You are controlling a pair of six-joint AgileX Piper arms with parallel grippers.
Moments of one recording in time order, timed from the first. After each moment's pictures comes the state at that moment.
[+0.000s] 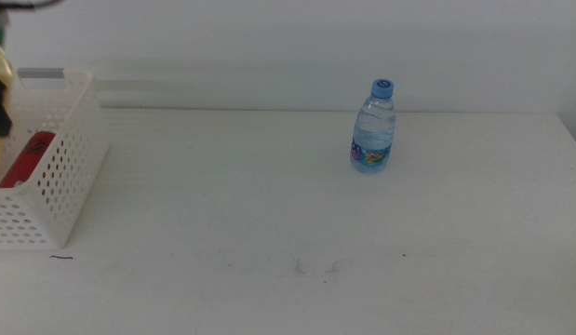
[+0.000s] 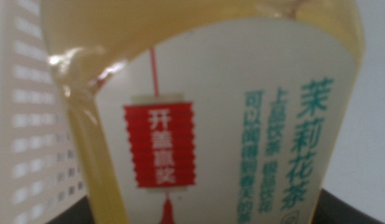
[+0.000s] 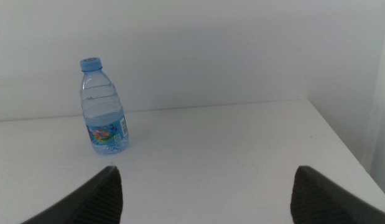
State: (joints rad) left arm 0.32 1.70 -1.55 -0.17 1.13 0.39; right arm 0.05 0.01 0.00 -0.14 0.17 0.23
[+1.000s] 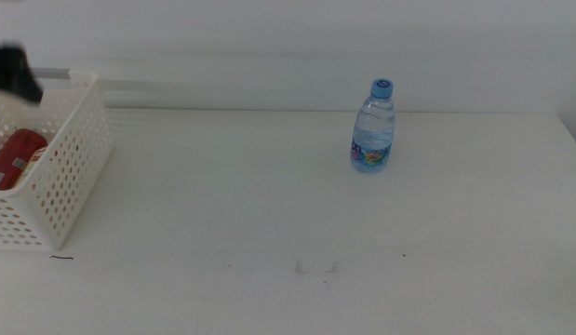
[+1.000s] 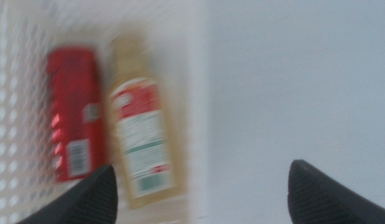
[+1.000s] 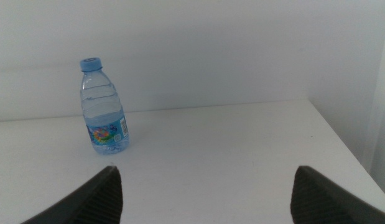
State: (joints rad) left arm 0.26 1.65 -1.60 -0.27 1.16 0.46; right arm 0.05 0.01 0.00 -0.14 0.17 0.23
